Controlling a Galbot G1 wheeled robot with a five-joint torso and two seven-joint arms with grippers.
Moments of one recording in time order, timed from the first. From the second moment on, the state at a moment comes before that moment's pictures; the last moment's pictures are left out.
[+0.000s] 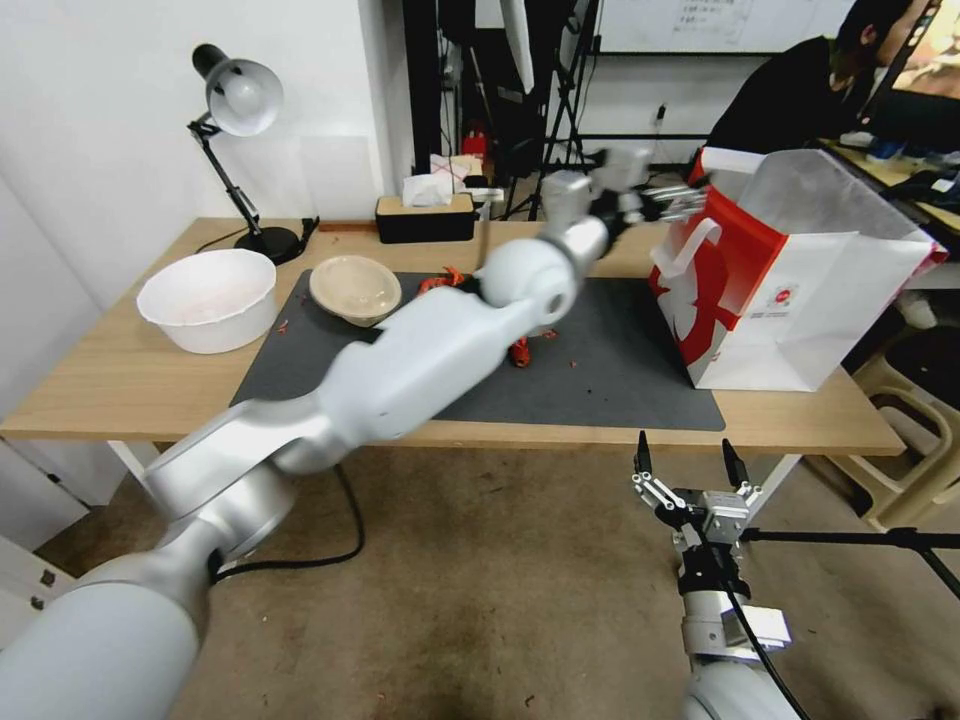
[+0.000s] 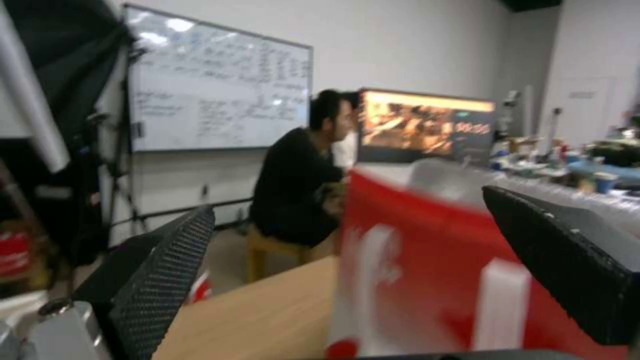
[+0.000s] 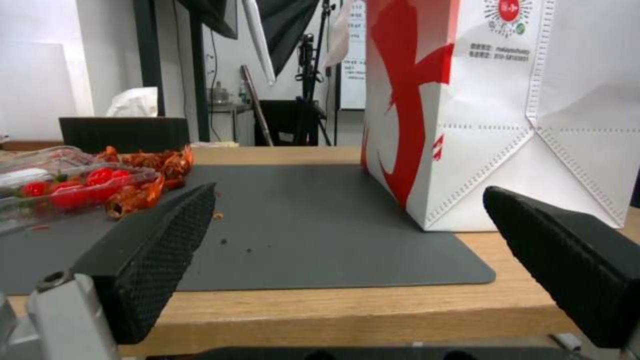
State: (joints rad) left arm 0.11 -1.32 0.43 -1.43 -0.99 0.08 -0.15; right arm -1.65 1.21 0.35 2.06 0.11 0.33 0.43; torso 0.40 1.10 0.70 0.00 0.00
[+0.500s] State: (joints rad) left arm 0.48 -1.01 0.16 -1.71 -0.93 0.07 -0.14; right arm -1.64 1.20 0.34 2.05 0.11 0.32 0.43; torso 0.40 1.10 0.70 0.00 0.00
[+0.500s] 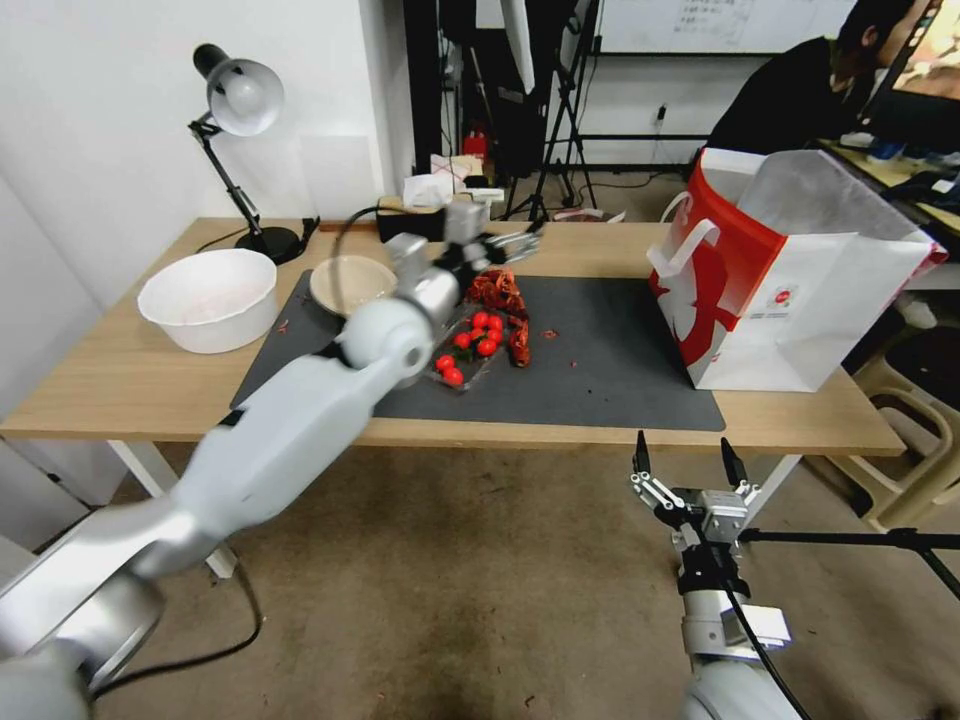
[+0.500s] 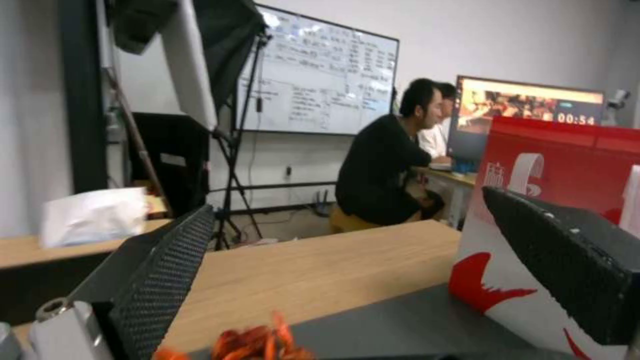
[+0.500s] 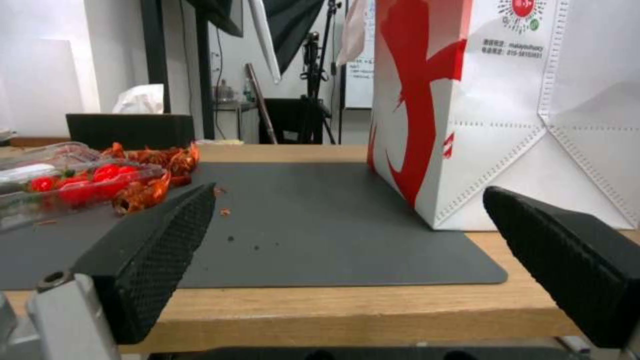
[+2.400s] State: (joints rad) left arm 1.61 -1.11 -0.52 -1.97 -0.36 -0.29 -0.11; right arm -1.61 1.20 0.30 2.01 0.11 0.33 0.44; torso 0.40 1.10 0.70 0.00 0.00
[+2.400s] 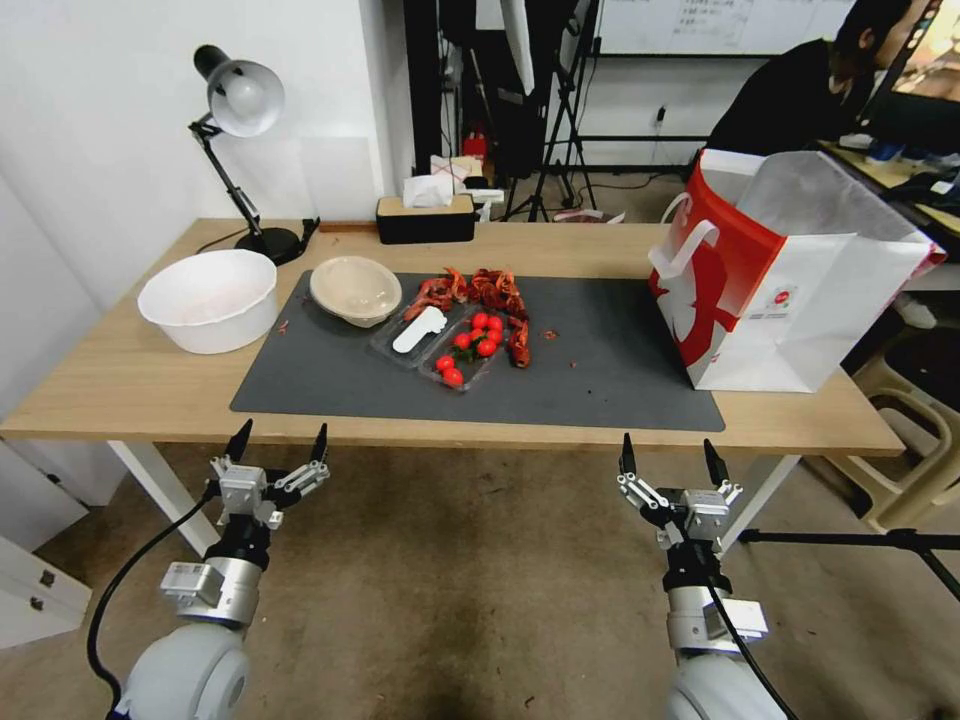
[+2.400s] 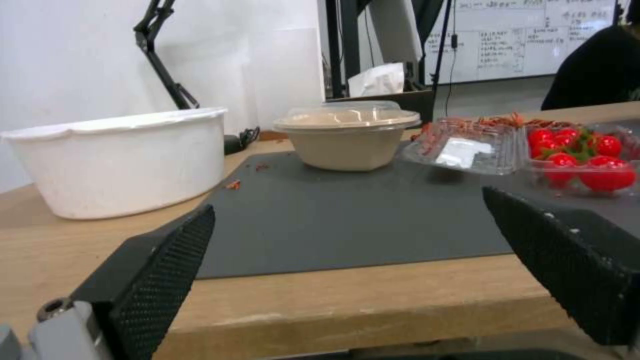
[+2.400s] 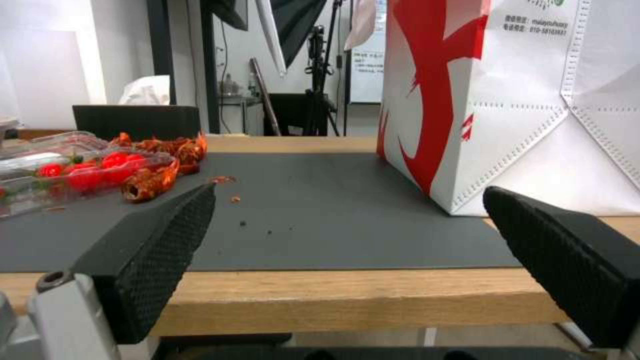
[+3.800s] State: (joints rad) left arm 0.87 -0.88 -0.20 -1.49 -0.09 -0.29 0.01; right arm -1.61 1.23 0.30 2.01 0.09 0.31 0.45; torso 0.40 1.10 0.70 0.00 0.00
